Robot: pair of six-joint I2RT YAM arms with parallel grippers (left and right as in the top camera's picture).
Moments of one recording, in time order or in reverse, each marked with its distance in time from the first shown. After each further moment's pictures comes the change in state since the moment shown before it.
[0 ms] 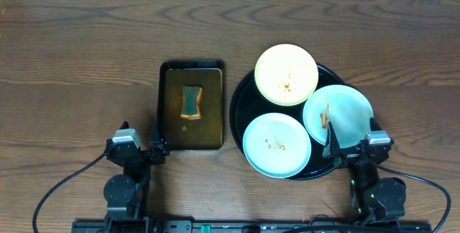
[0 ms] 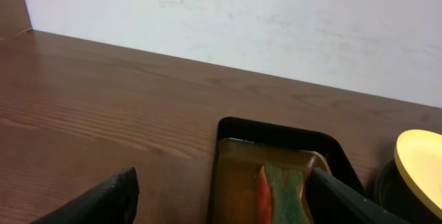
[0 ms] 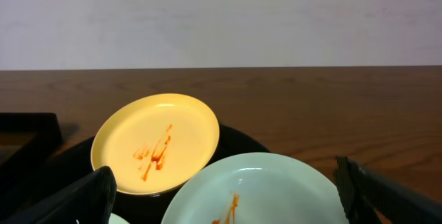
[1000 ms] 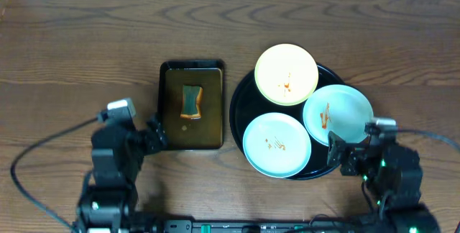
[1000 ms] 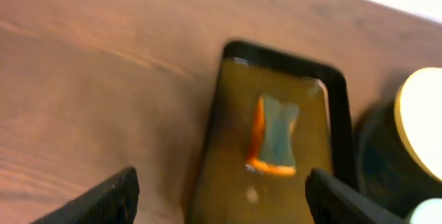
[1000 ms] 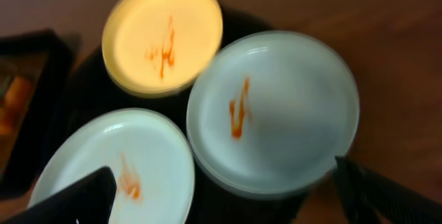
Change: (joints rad) left arm 0.000 0.621 0.558 -0.460 0.043 -0.091; right arm 0.000 0.455 0.534 -0.664 -0.043 0.182
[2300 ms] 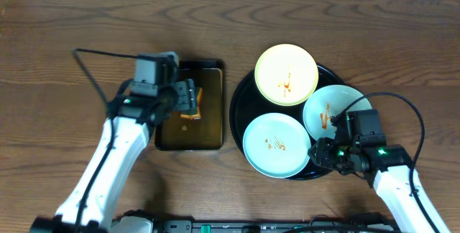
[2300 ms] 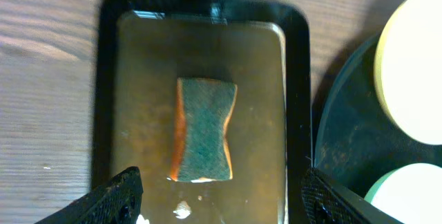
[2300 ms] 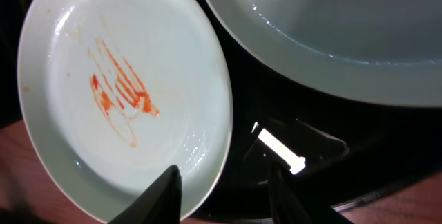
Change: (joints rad) left arm -0.166 0.714 0.385 -0.024 0.100 0.000; right arm 0.008 0.621 0.012 0.002 -0.313 0.166
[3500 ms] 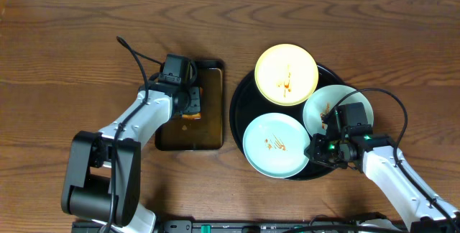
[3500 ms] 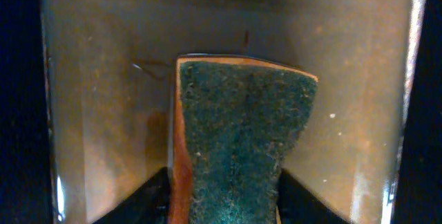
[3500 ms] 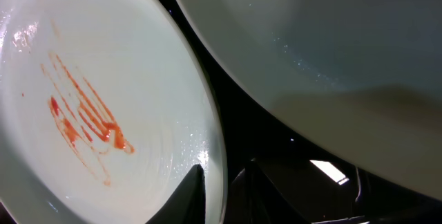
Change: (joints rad) left arm -0.042 0.379 0.000 0.134 -0.077 0.002; right arm 0.026 0.221 -0.007 0.147 -0.019 0.014
